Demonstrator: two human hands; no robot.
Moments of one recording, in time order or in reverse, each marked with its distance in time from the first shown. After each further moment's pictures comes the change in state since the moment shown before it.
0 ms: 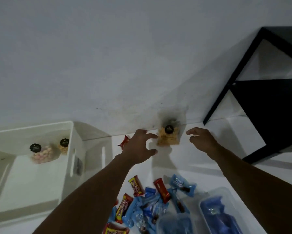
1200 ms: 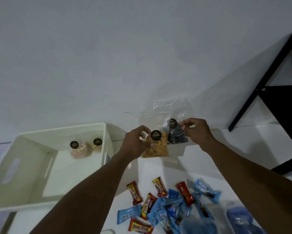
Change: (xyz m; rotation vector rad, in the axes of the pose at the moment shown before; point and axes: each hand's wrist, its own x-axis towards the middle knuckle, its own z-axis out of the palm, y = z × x) left_hand -0.044 -0.031 -0.079 -0.239 0.274 -0.170; right_hand -0.012 -0.094 0.056 0.282 0.014 -0.275
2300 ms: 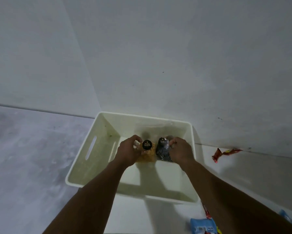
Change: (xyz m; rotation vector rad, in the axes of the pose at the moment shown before) left_hand -0.076 -0.251 -0.215 -0.050 0.148 -0.310; right_hand -0.089 -0.102 0.360 -0.459 -0.207 0.012
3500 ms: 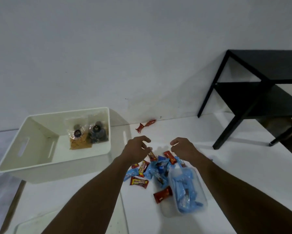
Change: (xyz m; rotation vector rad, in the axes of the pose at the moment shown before) left_hand -0.202 0.200 0.190 0.153 -0.343 0.362; right_hand -0.204 0.223 -0.241 0.157 0.027 0.247
